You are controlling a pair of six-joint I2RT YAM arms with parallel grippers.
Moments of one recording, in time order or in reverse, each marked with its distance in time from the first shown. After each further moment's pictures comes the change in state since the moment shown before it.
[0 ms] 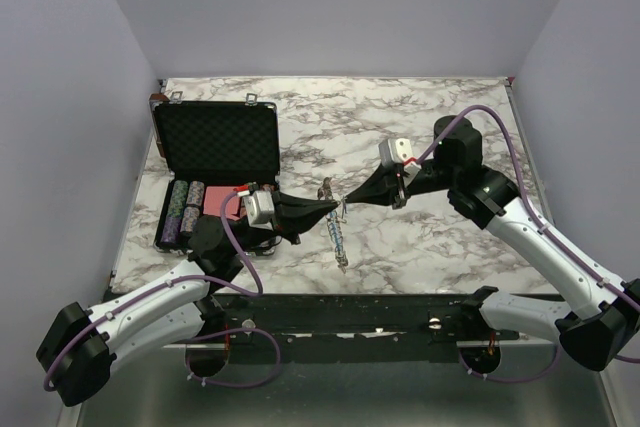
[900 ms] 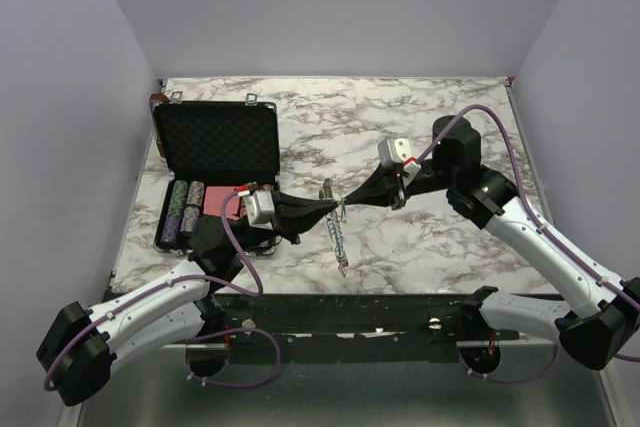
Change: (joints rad) left arm 0.000 0.003 0.000 0.004 0.002 0.000; right arm 0.005 0.004 0.000 0.009 -0.021 0.011
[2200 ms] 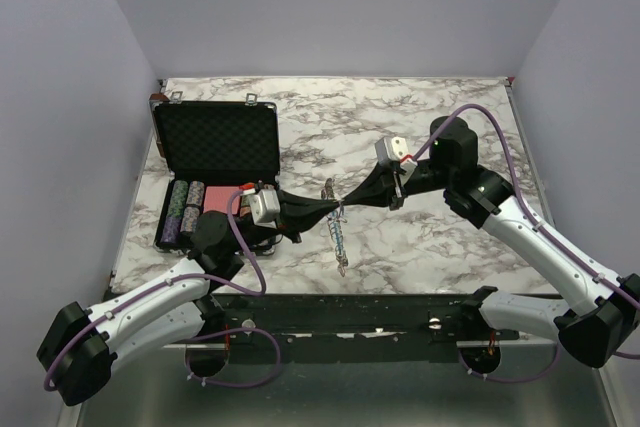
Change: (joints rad) left arm 0.005 0.007 0.024 -0.068 0.021 0.049; right arm 0.009 0.013 -0.013 0.039 0.000 0.049
